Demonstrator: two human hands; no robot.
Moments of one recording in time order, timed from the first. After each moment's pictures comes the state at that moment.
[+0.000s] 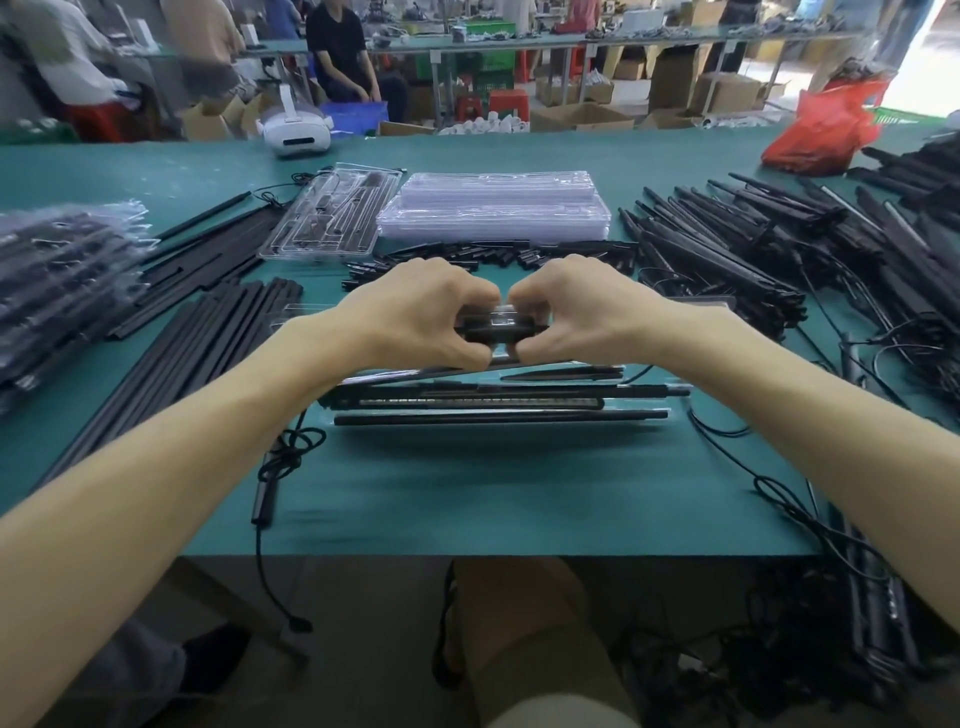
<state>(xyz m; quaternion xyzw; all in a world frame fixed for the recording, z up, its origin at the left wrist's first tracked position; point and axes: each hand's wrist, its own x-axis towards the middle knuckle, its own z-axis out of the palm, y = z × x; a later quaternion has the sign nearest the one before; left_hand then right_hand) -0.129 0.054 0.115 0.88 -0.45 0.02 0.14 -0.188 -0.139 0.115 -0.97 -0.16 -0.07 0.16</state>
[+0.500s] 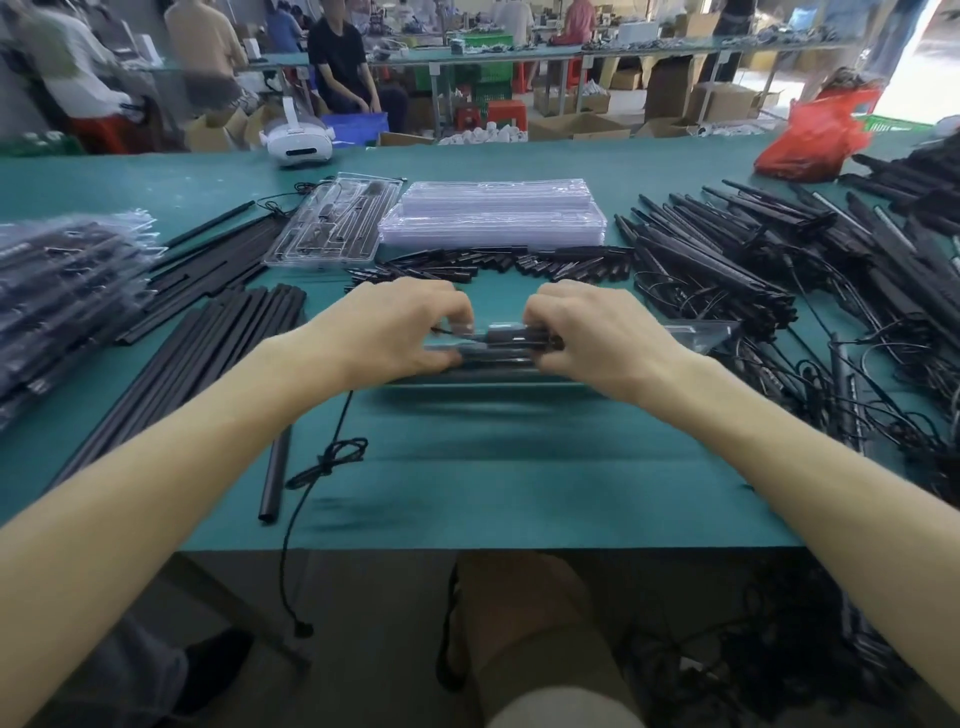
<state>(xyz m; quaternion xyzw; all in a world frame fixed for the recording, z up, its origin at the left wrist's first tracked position) -0.124 0.082 0.101 0.89 -0.44 0.07 0.09 -0.197 -0.149 0.081 -0.97 -0.17 -0.18 0.05</state>
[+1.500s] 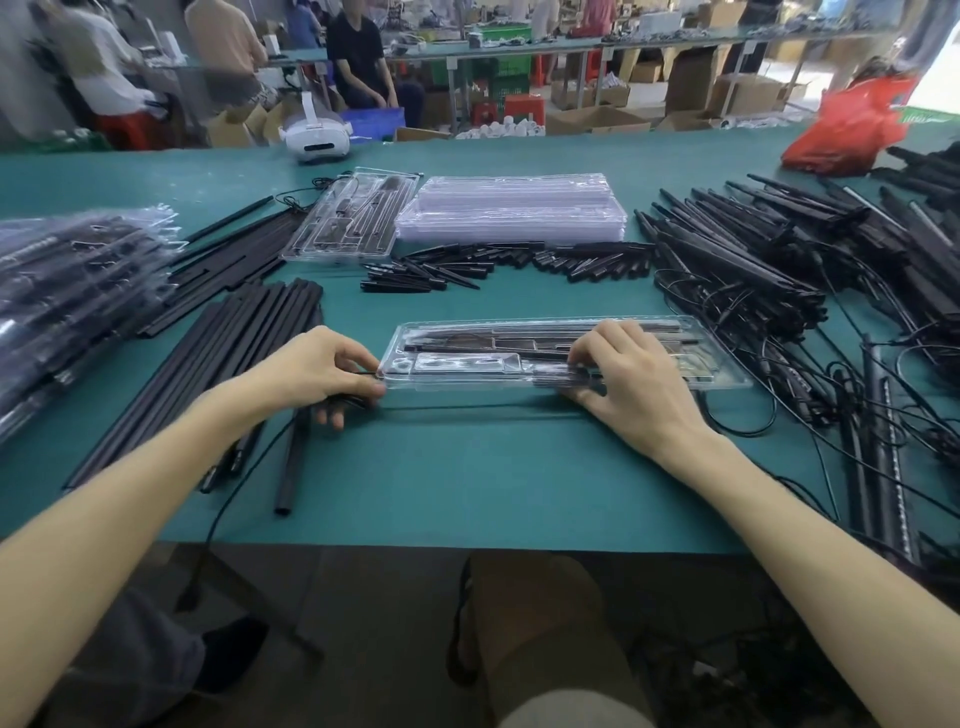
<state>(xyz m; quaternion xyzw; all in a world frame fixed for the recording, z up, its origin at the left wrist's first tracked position) -0.072 0.172 0.032 0.89 -0.22 -0.17 0.36 -0.202 -0.177 0.000 -0.95 -0.10 -0.27 0.10</state>
